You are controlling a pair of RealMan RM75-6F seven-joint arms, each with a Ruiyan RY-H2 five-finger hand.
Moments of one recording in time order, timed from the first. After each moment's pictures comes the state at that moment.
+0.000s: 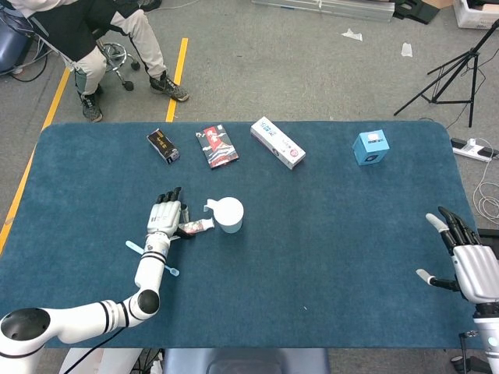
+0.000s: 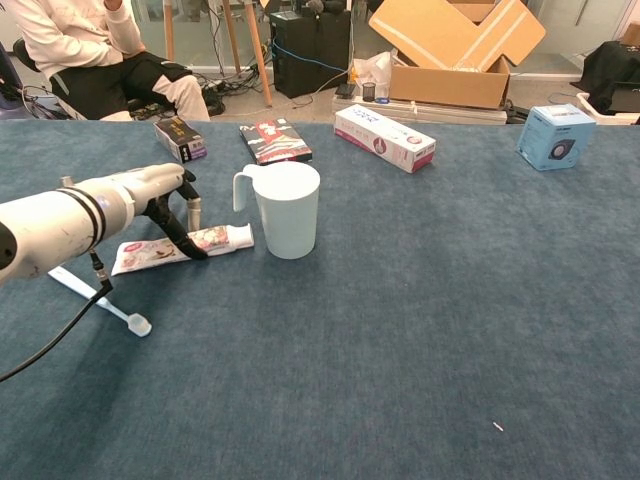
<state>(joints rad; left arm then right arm) -0.91 -1.77 -0.29 -1.23 0.45 0.98 0.60 0.10 -1.04 0.06 -1.62 -1.51 1.45 0.13</state>
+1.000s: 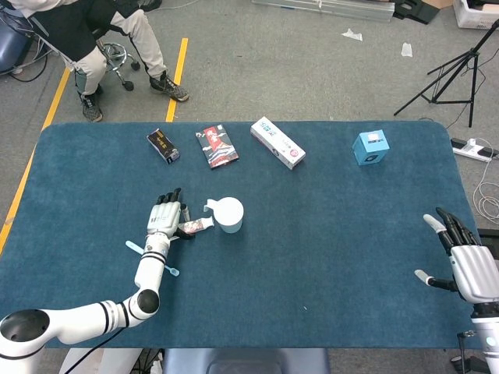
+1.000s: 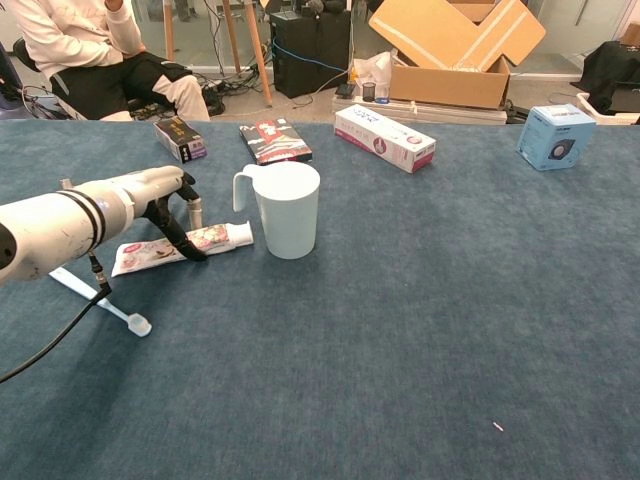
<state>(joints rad) -0.90 -1.77 -0.30 -1.23 0.45 0.96 0.60 0.10 -1.04 0.06 -1.62 -1.51 1.44 0.12</state>
